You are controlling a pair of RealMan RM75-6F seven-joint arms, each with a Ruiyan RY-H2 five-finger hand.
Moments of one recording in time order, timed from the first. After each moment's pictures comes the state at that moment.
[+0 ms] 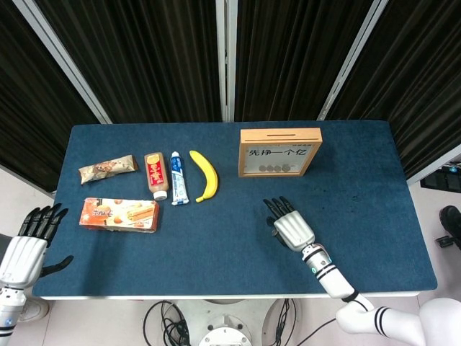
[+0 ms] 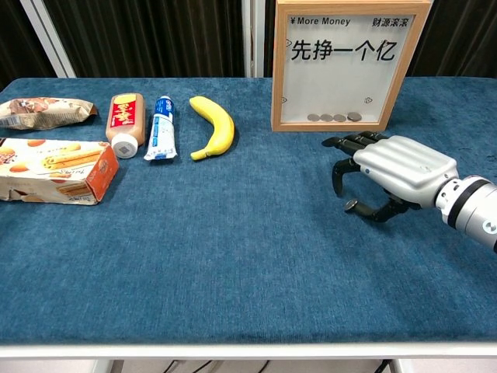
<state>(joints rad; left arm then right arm) -0.12 -1.15 0.01 -1.48 1.64 1.54 -0.07 0.57 -1.72 0.05 -1.20 -1.45 1.04 -0.30</state>
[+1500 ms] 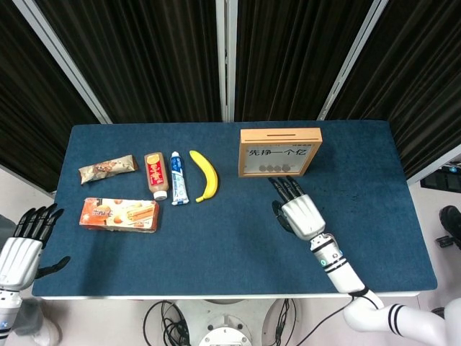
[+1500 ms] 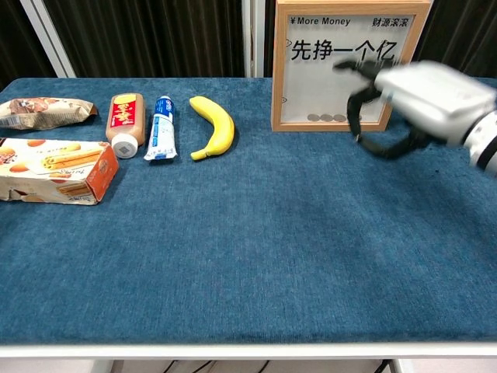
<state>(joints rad) -0.11 -1.14 0.01 -1.47 1.65 1.56 -0.10 0.57 -1.55 0.15 -1.44 -1.49 1.19 -0.27</state>
